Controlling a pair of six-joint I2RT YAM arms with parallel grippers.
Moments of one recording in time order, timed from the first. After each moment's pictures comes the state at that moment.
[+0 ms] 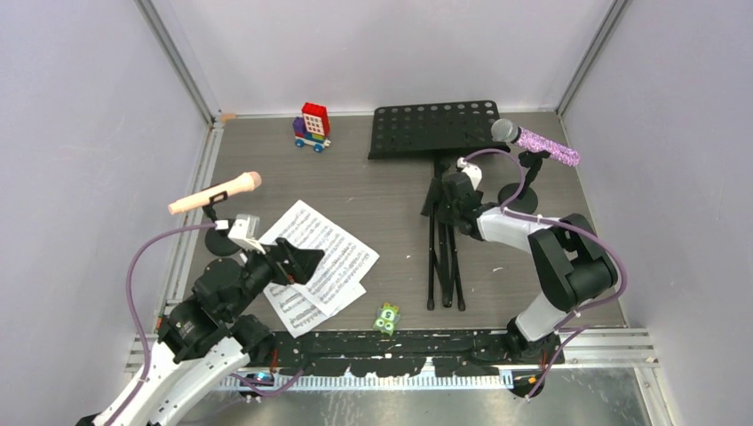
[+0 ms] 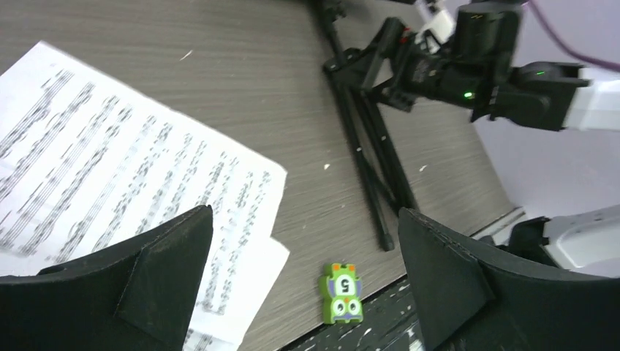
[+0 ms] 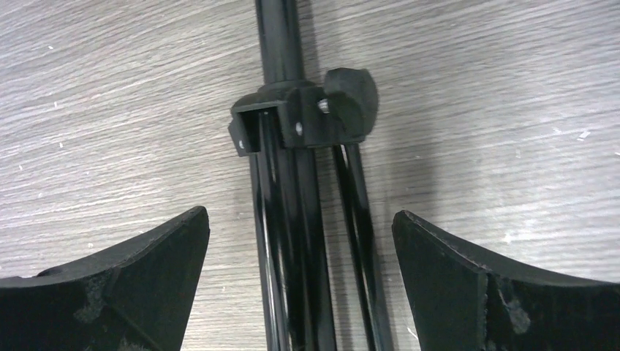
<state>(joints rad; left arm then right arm) -0.72 0.26 0.61 -0.54 -0.15 -0.62 0.44 1.62 0.80 0.06 0.23 0.61</state>
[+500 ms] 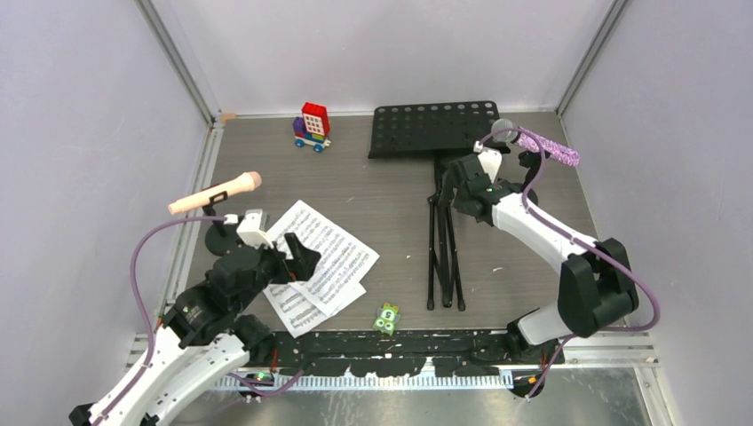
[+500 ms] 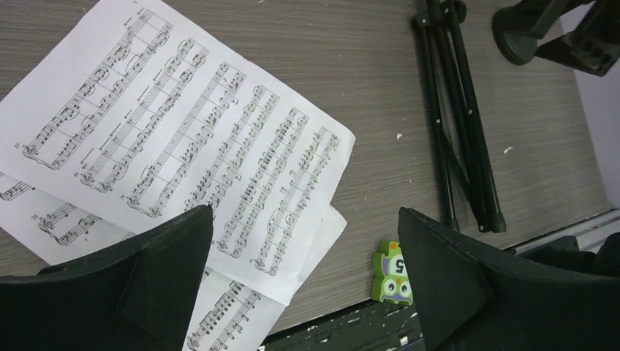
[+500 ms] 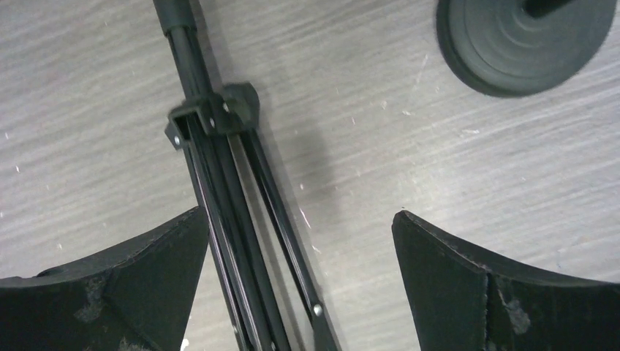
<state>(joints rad) -0.72 0.39 0.68 -0.74 -0.26 -0.62 0.44 1.48 1.02 -0.47 0.47 0.63</state>
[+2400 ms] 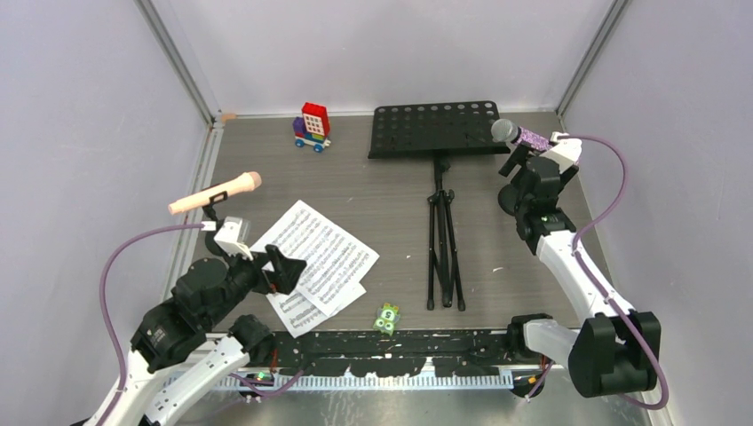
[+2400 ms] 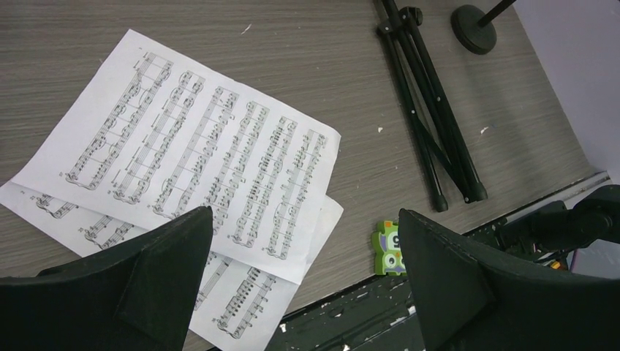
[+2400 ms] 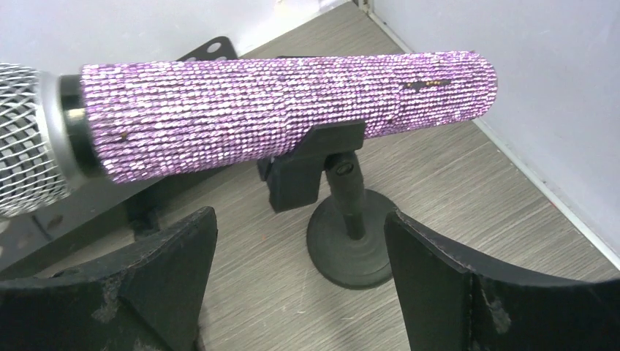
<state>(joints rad) -0.72 0.29 0.82 -0.89 -0.21 -0.49 0.09 1.10 0.75 0.10 0.50 0.33</state>
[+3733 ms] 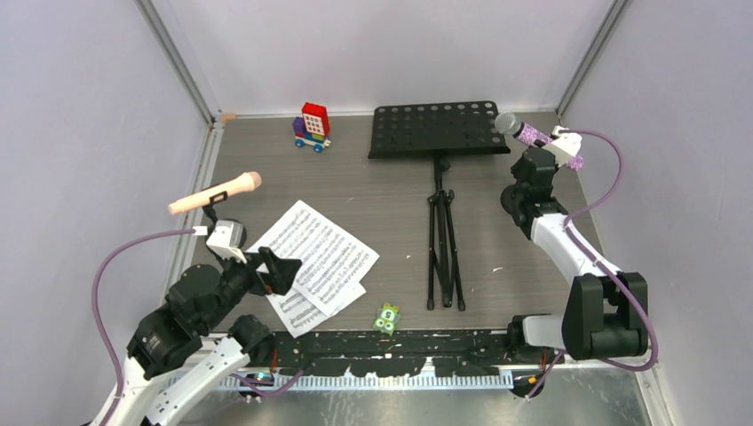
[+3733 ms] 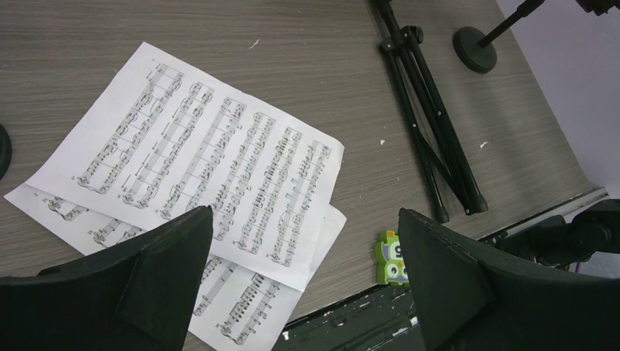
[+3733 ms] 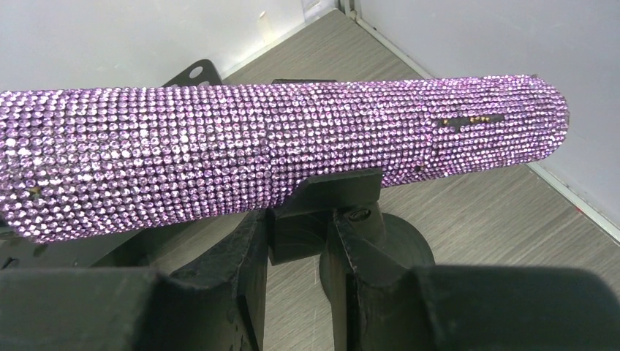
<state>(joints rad) -0.72 0.24 0.81 -0.89 -0.24 -0.49 0.04 1.30 0.79 0.28 0.53 0.36</state>
